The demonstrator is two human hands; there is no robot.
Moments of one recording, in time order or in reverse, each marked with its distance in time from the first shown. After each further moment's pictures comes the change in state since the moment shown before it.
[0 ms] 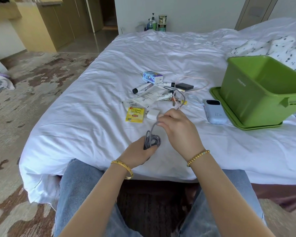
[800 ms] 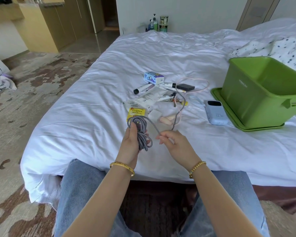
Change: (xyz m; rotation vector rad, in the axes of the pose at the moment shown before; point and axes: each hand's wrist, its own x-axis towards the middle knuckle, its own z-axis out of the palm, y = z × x) left_hand -0.003 0.020 -0.002 -0.941 0.396 -0.034; right_hand -0.031 0.018 0.031 0.479 -0.305 0.427
